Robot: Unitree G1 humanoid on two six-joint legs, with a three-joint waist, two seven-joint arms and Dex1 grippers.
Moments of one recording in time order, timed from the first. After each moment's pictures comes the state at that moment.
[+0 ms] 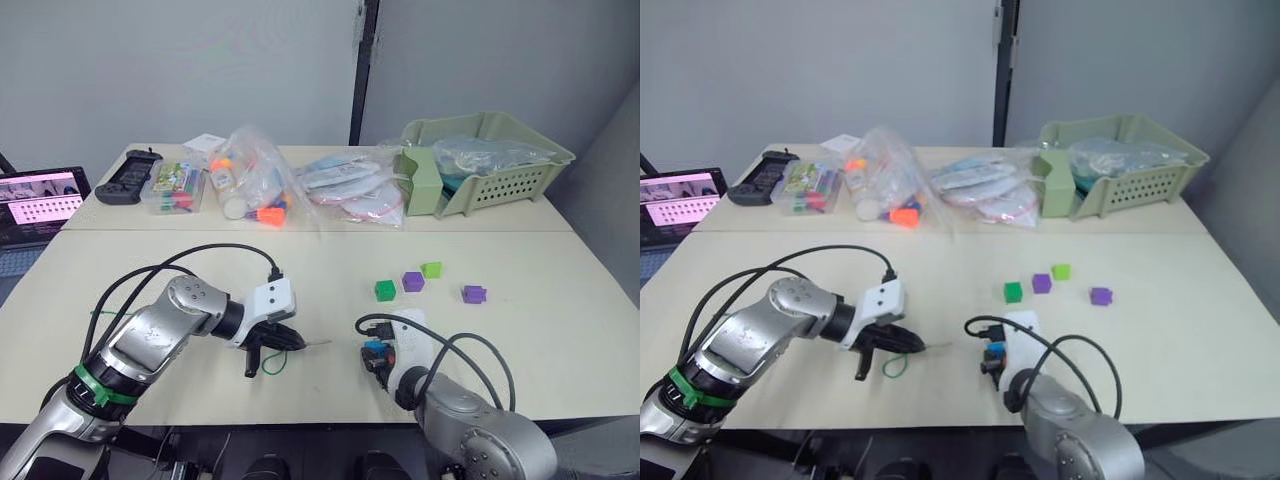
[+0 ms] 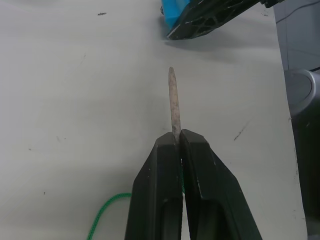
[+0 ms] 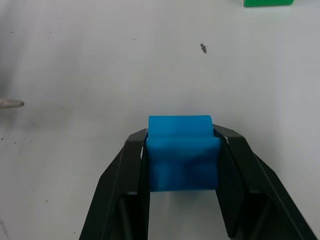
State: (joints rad) left arm -0.55 0.80 -0.35 -0.30 -0.30 0.76 -1.18; right arm -0.03 0.03 0.13 -0.85 0.31 1.40 -0.17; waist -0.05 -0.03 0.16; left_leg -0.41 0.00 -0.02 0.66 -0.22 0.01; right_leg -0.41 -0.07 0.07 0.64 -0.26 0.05
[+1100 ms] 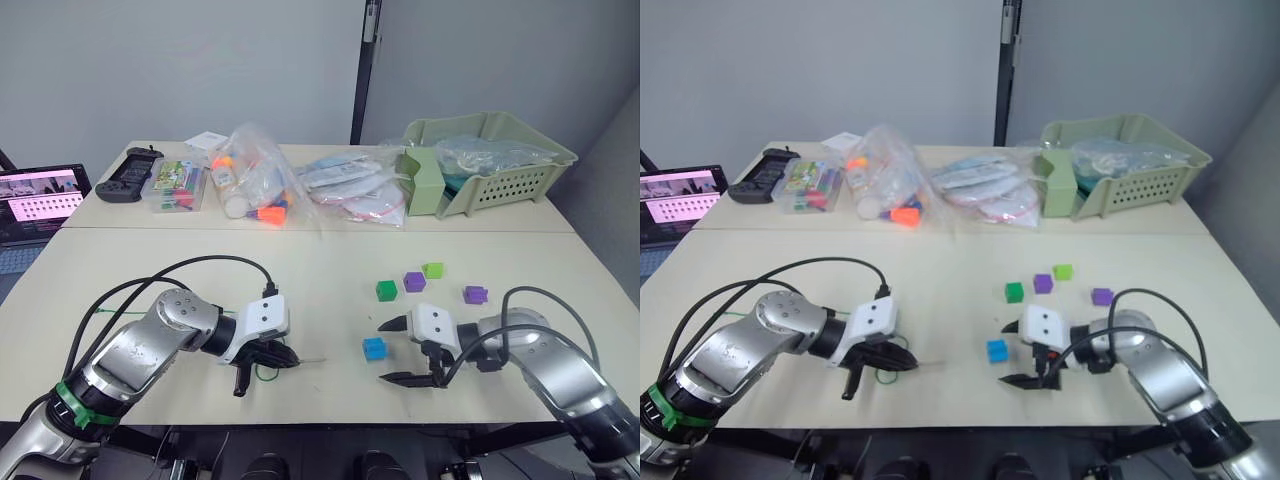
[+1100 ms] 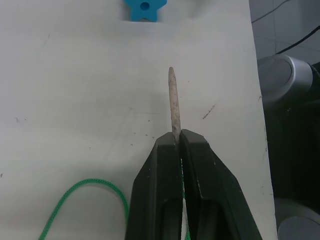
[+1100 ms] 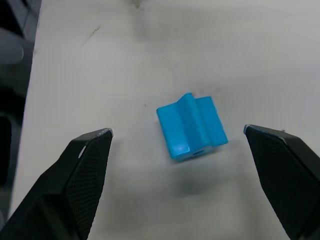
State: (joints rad) left arm -0.45 0.86 -0.34 -0.42 -0.32 0.76 -1.17; right arm -0.36 -0.80 0.30 -0.10 0.21 0.17 1.19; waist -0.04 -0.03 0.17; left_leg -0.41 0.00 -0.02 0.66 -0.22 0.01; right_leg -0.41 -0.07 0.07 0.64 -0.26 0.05
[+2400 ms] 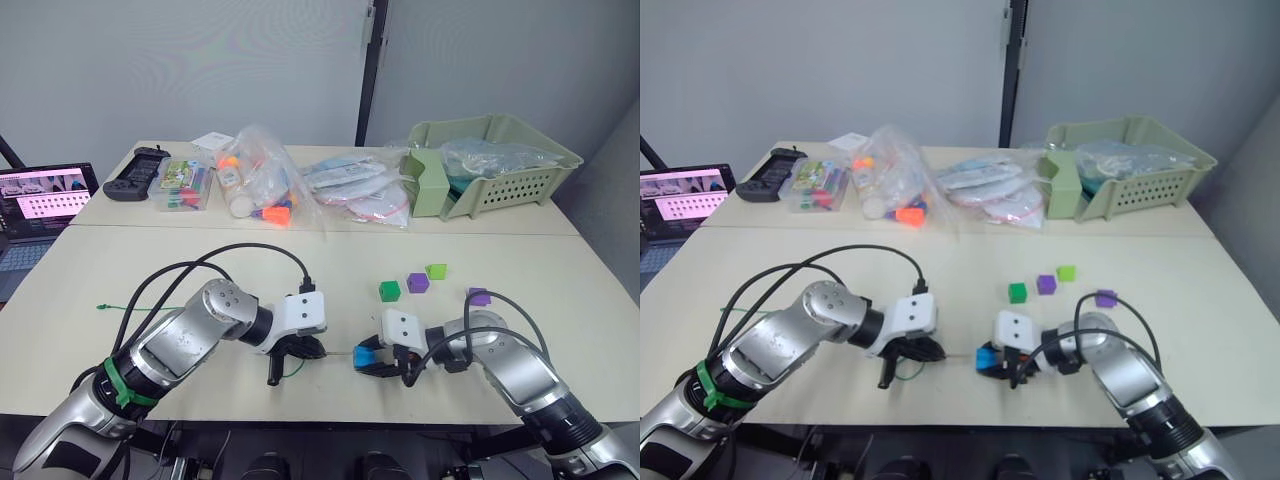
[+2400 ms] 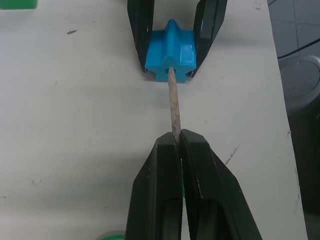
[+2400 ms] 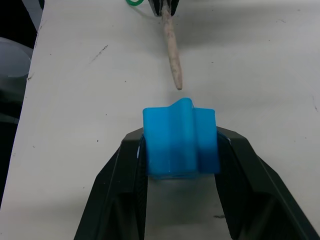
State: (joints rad) left arm -0.63 0.74 -0.53 -0.39 -0.23 0.84 -1.09; right arm -0.37 -0.68 0.35 -0.16 0.12 0.35 1.15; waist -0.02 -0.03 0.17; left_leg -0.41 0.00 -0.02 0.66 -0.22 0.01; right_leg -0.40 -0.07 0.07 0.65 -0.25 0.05
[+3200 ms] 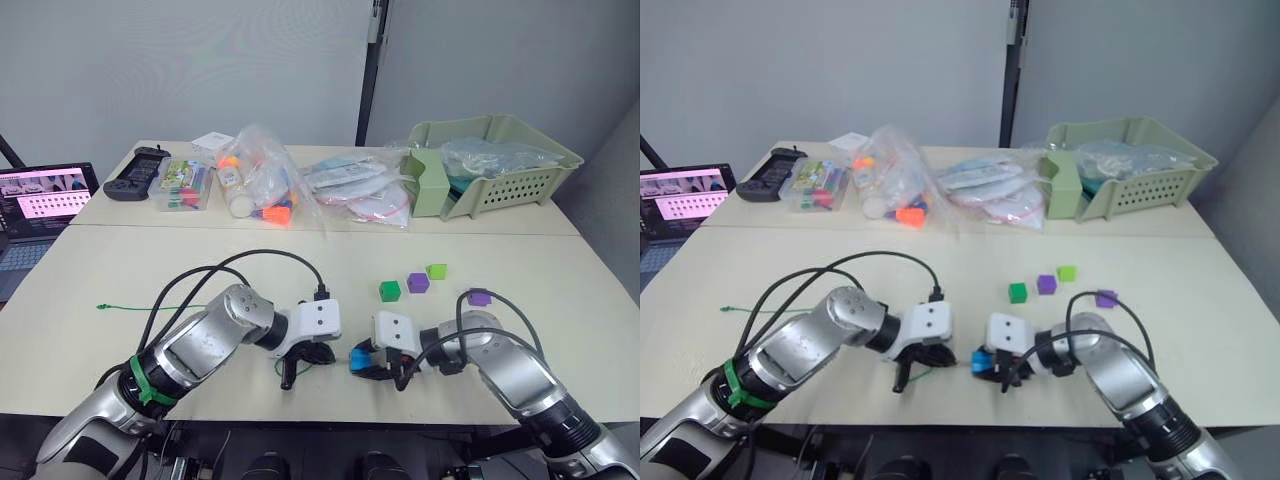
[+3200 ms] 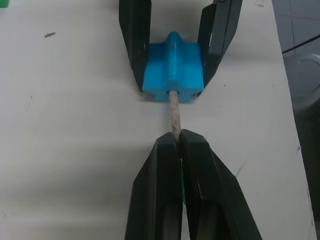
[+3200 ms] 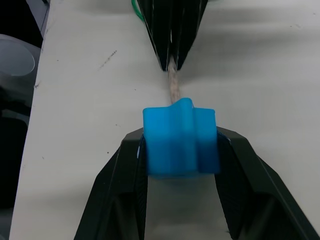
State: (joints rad) left arm -0.66 0.64 -0.59 -0.34 -0.17 0.85 -1.08; right arm -0.38 -0.67 0.38 -0.25 0.10 0.45 1.15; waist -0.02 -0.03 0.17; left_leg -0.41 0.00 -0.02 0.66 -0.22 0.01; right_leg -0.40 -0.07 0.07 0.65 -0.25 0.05
